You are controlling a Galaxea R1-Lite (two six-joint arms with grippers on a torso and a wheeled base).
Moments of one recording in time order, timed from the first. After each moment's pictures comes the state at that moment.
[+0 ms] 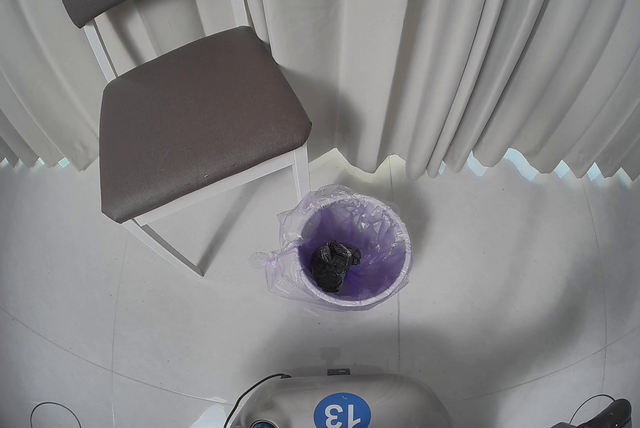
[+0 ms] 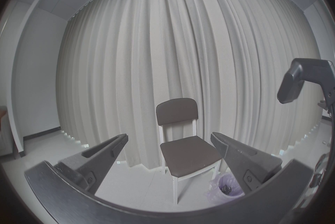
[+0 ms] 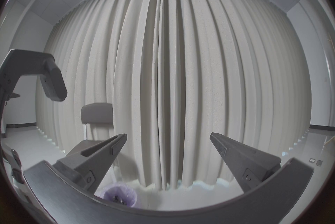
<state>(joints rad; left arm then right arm) 0.00 0.01 -0.93 0.47 0.16 0.02 -0.01 0.01 -0.57 -0.11 0.01 0.00</state>
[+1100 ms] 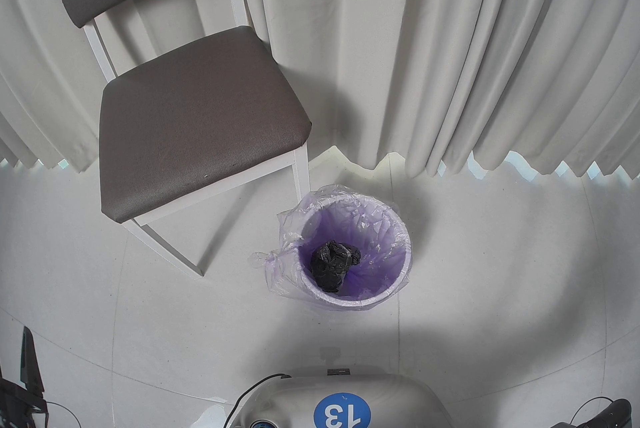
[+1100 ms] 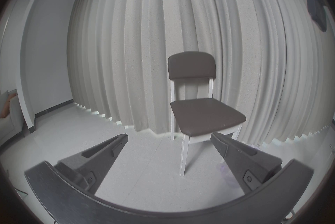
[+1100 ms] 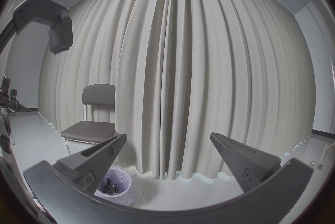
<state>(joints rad) 0.00 0.01 -0.02 -0.11 0.27 -0.06 -0.01 0.01 -0.02 -0.51 0.06 -0.06</state>
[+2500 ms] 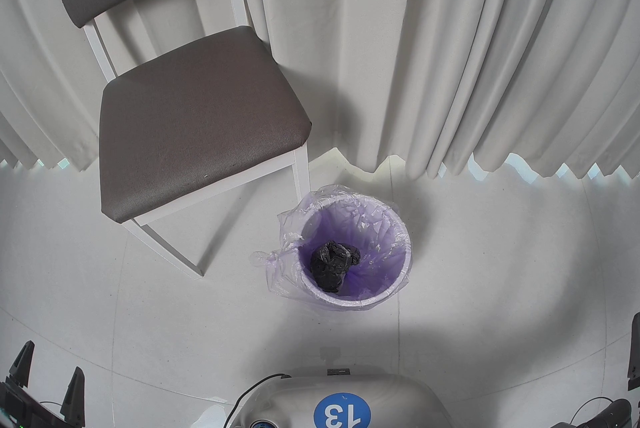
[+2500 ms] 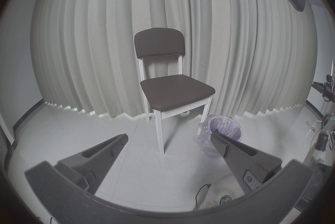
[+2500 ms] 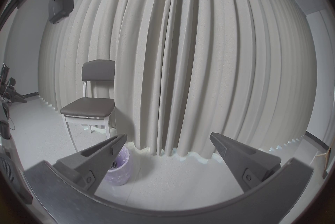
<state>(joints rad) 0.00 0.02 -0.02 0.00 -0.03 0.01 -0.01 0.02 -0.02 -0.26 0.03 -0.12</state>
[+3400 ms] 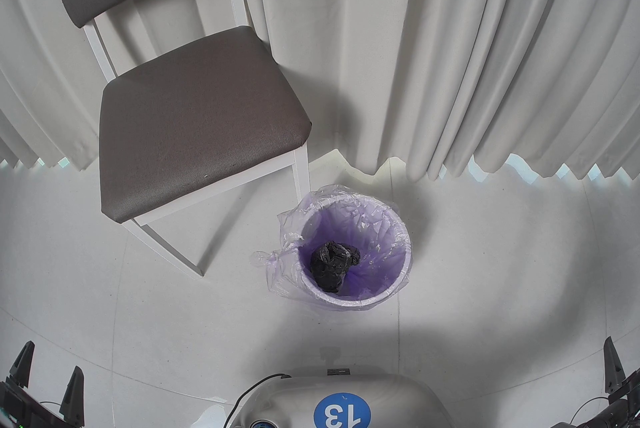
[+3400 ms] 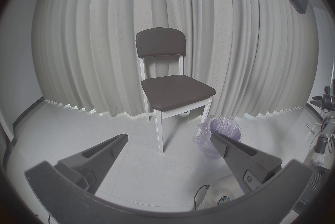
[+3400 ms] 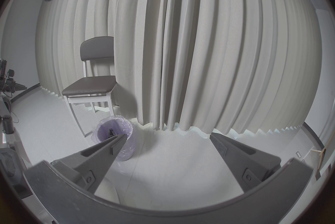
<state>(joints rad) 0.00 0.02 -0.02 0.00 -0.02 -0.01 -0.01 0.02 -0.02 -0.09 0.02 -0.12</state>
